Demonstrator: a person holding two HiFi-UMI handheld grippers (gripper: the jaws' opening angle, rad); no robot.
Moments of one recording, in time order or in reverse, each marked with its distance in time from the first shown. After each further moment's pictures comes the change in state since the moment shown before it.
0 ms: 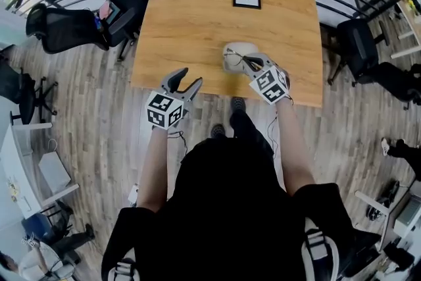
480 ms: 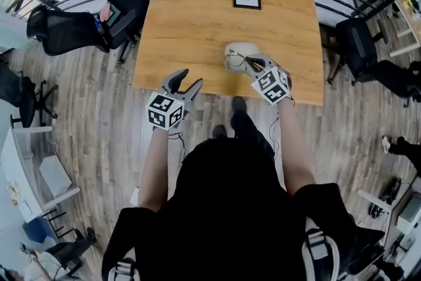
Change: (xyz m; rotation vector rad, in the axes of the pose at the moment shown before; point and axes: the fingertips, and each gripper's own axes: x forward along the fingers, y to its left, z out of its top) left arm -0.010 0.002 -0.002 0.004 -0.003 -0.014; right arm -0.004 0.005 -0.003 -0.003 0.026 -0.027
